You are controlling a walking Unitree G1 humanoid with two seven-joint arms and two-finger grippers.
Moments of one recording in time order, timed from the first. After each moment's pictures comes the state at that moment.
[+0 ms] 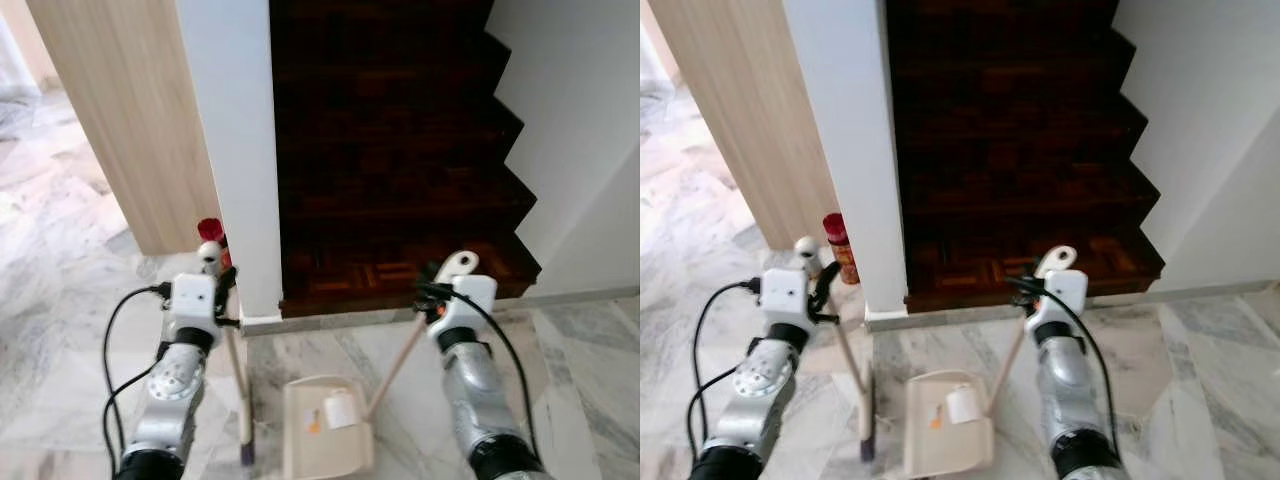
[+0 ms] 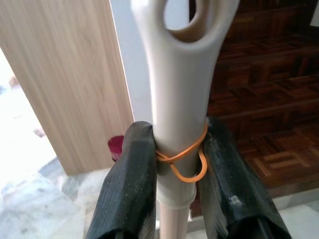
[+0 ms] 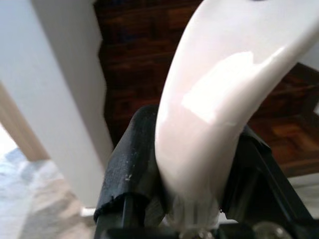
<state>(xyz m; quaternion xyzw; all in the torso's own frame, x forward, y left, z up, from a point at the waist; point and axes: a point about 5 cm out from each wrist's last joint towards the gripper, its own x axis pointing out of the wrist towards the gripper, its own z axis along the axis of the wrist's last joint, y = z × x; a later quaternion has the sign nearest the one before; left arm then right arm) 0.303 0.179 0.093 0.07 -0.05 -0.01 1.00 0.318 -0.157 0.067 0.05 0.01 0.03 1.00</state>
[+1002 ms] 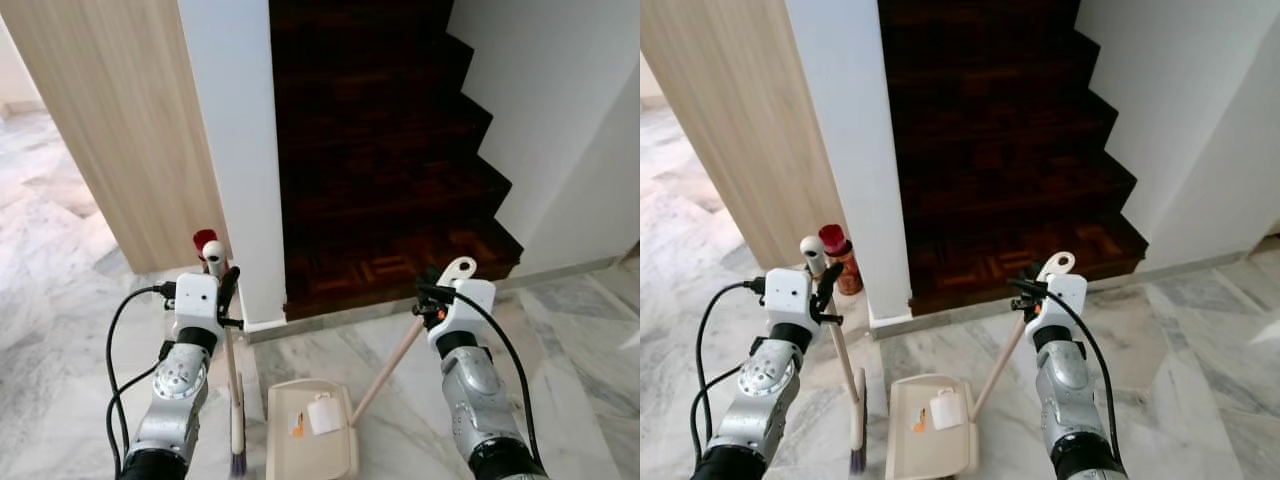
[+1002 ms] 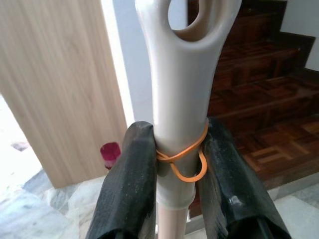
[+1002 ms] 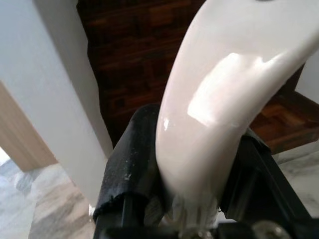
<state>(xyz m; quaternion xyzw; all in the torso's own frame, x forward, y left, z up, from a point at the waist) 0.303 0.170 0.092 0.06 -0.05 -0.02 1.00 0.313 -0.168 0.060 0.06 0.03 0.02 1.00</state>
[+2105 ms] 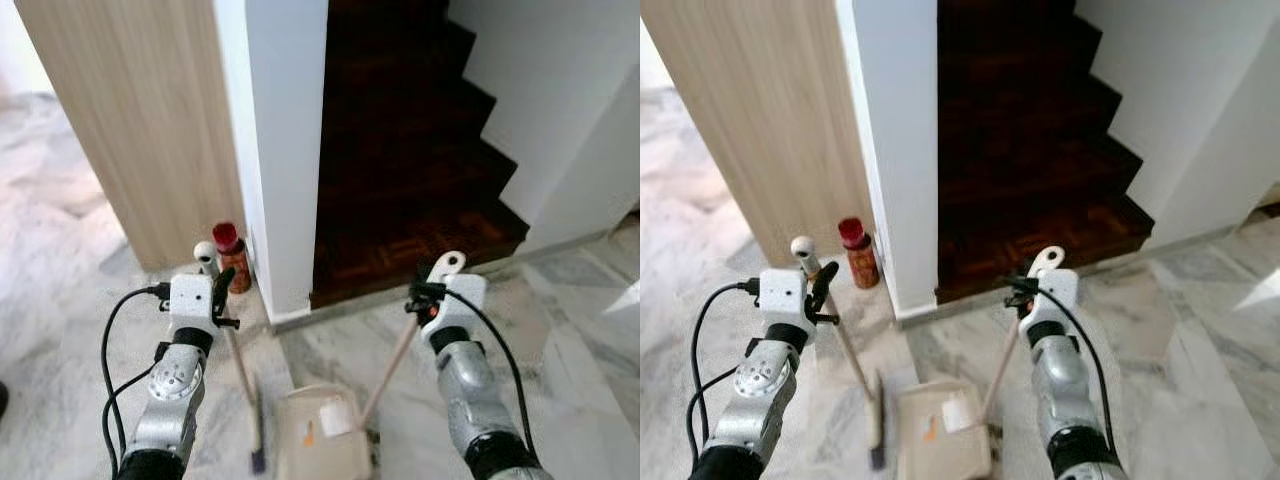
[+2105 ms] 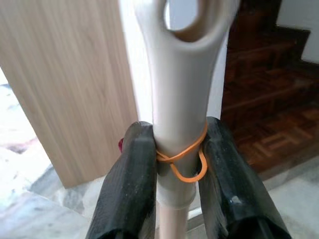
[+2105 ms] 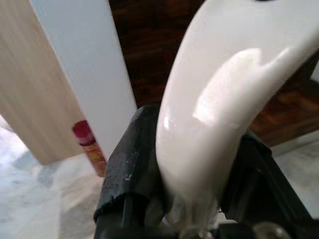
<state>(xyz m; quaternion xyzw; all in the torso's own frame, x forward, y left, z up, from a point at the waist) 0.304 0.173 0.093 0.06 -0.05 -0.02 1.00 0.320 -0.154 0.065 0.06 0.03 0.05 1.00</state>
